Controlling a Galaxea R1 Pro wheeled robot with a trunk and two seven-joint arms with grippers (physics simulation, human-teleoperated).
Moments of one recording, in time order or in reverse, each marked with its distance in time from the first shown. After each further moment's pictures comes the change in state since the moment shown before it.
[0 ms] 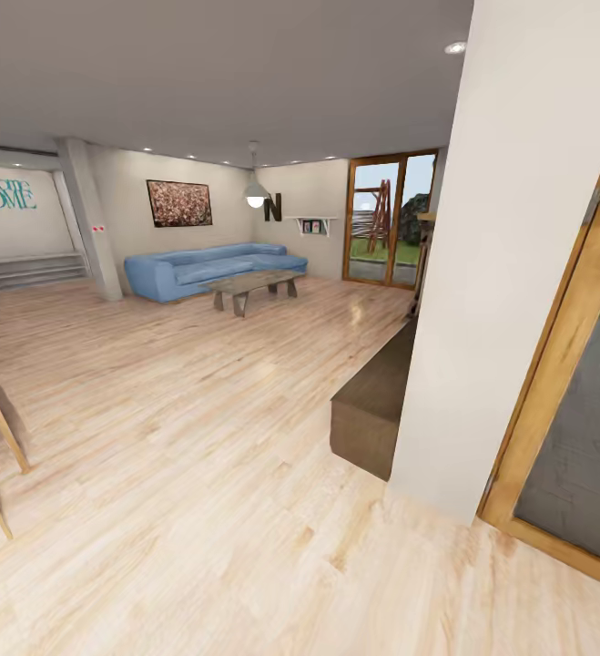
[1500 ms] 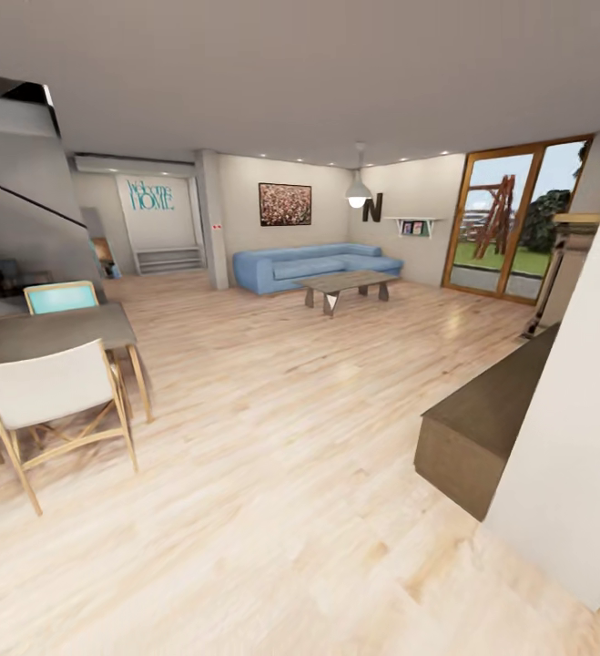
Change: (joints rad) left arm -0.005 0.032 -0.002 -0.028 0.063 -0.006 0.001; right arm 0.003 0.011 0.003 0.001 0.133 -0.058 -0.011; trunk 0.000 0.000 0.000
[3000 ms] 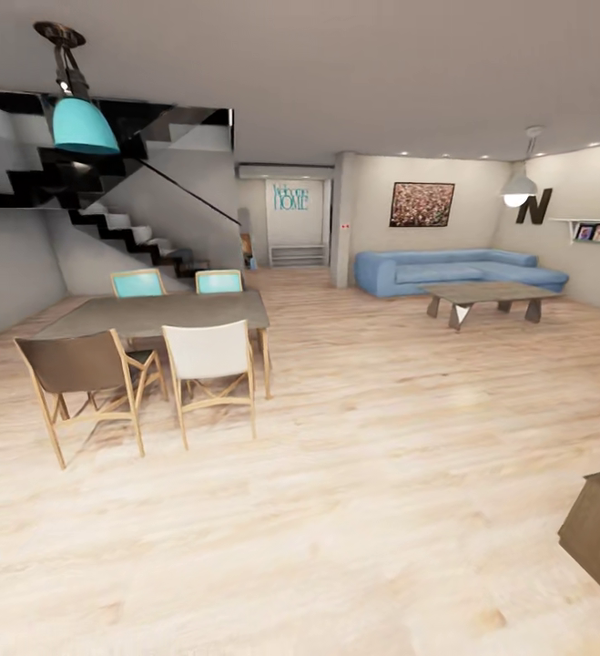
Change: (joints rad) left arm 0.000 0.000 0.000 0.000 0.000 0.000 0.000; right arm 0.000 -0.001 0.001 0.000 0.000 0.003 0.002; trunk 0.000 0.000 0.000
